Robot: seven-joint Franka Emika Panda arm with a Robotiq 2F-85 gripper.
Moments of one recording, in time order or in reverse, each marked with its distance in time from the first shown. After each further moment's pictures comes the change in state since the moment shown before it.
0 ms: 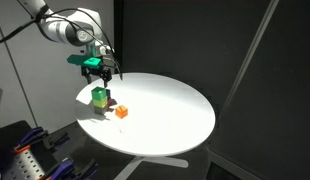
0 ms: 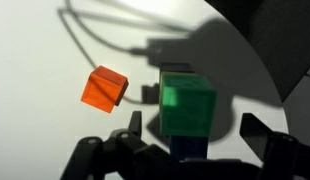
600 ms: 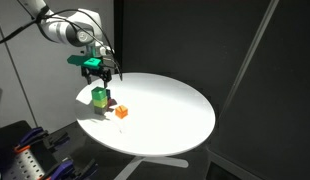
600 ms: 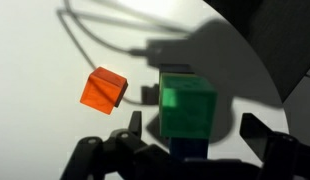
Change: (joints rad) arm 0.000 0.007 0.000 0.002 0.000 0.000 0.002
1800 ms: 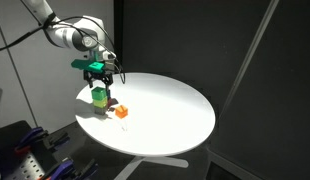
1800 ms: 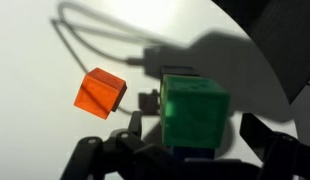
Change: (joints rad) arm 0.000 0.089 0.001 0.052 -0.032 0.000 0.005
